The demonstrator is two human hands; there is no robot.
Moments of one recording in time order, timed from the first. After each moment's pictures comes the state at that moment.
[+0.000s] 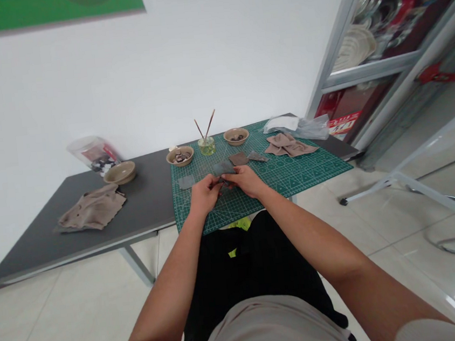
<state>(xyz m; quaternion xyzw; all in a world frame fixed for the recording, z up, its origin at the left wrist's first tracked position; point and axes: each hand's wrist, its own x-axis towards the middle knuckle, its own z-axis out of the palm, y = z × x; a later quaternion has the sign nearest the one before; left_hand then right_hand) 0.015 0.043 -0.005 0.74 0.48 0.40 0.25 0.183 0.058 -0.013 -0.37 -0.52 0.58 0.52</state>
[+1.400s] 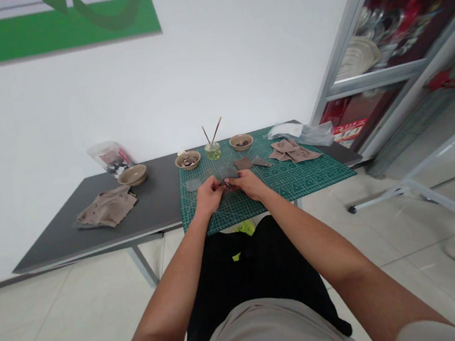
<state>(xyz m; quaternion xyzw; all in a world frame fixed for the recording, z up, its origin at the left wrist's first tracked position) 0.015 0.047 -0.008 0.71 0.48 0.43 0.30 0.178 0.062 -0.013 -0.36 -0.50 0.61 0.50</state>
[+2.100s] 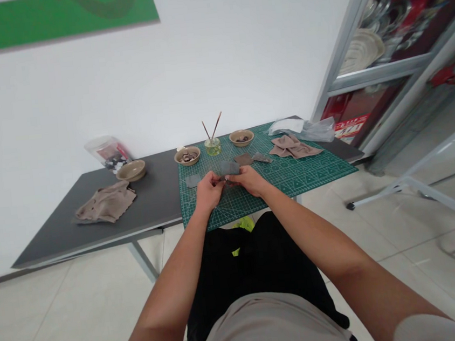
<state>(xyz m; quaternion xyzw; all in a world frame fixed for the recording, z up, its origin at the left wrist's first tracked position) 0.016 0.049 -0.009 0.69 0.48 0.44 0.30 0.180 0.061 -0.014 -0.36 -0.52 0.60 0.50</state>
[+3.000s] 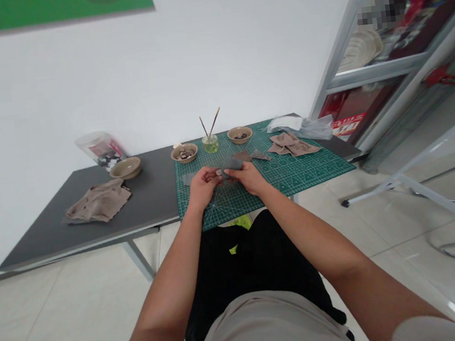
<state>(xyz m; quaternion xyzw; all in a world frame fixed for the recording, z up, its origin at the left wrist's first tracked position) 0.012 0.057 -0.008 0.62 0.38 0.53 0.45 0.177 0.059 -0.015 -0.35 -0.49 0.56 0.57</state>
